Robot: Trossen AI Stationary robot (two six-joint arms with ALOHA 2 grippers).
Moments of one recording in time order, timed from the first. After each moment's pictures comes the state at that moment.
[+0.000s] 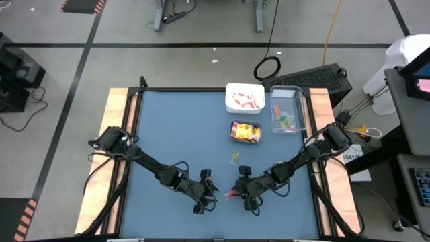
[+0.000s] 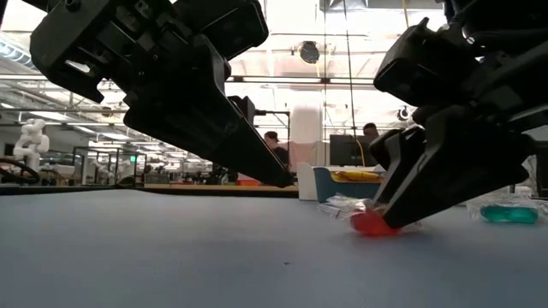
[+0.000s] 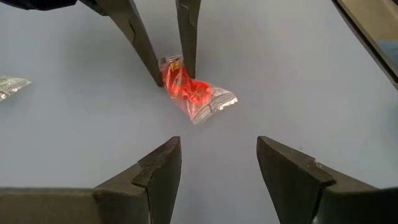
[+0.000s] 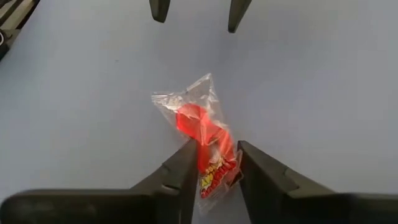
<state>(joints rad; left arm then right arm) -0.46 1.93 0.97 0.29 -0.17 -0.22 0.50 1.84 0.72 0.39 0.21 0.37</state>
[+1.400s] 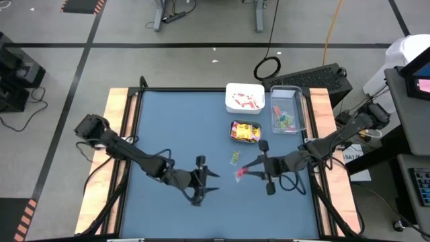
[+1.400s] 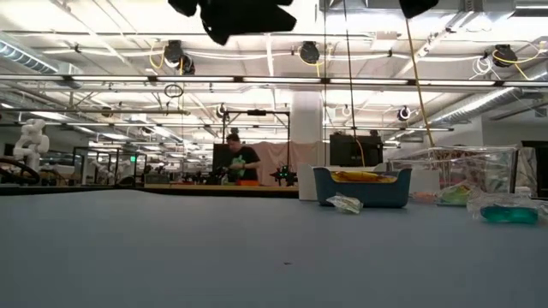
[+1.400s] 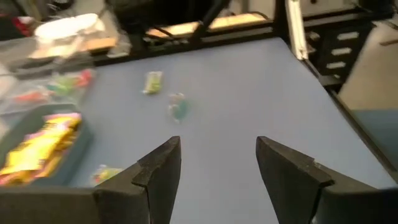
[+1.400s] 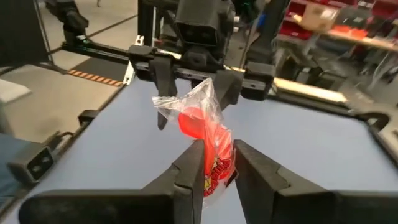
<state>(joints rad) -0.46 1.64 0.97 0.24 -0.36 -0.04 0.50 1.14 0.72 0.14 0.38 -0.04</state>
